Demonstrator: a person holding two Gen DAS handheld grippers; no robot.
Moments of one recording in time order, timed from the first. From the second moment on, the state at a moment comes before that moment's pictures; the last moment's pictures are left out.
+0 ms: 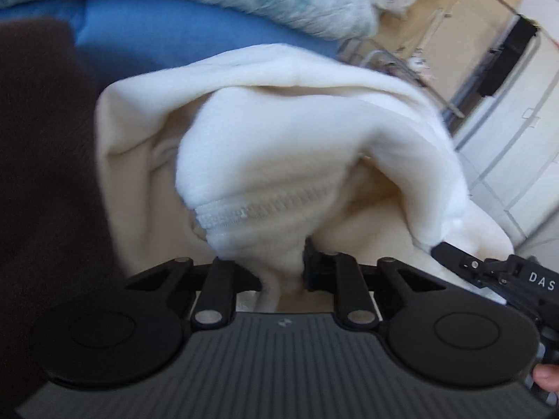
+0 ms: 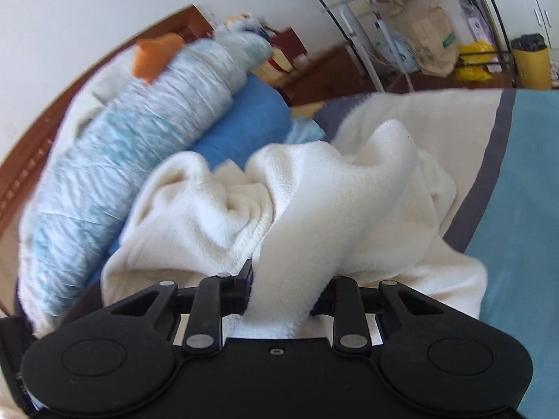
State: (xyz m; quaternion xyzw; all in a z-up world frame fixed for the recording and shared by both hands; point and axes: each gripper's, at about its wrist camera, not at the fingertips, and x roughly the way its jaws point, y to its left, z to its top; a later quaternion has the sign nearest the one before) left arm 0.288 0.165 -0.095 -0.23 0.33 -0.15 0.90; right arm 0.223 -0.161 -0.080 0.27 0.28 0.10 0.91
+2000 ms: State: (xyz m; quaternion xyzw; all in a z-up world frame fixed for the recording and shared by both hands) left arm 0.202 0.065 -0.074 -0.28 0.41 -0.41 0.76; right arm 0.066 -0.258 -0.074 0.43 0.31 0.13 0.84
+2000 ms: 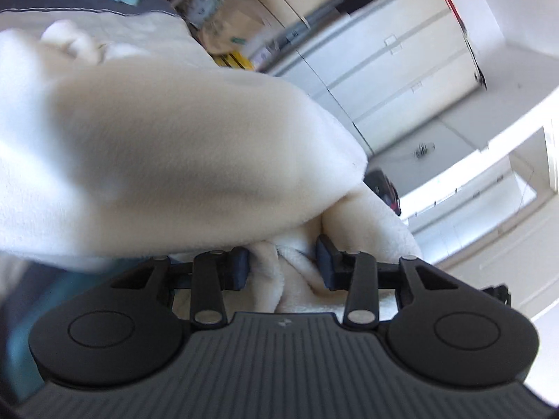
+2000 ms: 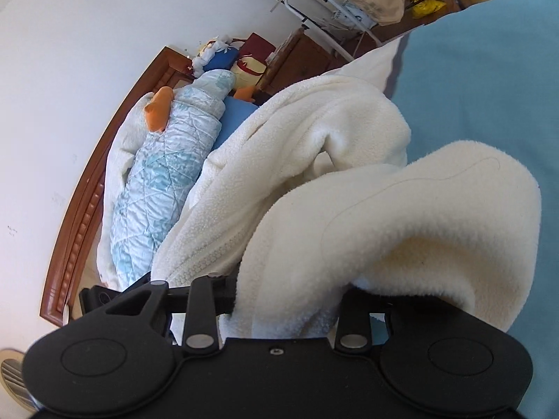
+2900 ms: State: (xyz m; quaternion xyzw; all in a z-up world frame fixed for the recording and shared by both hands) left arm 0.021 -0.195 0.130 -0.10 0.26 -0.50 0.82; right arm -0.166 -0.457 0.119 0.35 0.05 -0.06 0.93
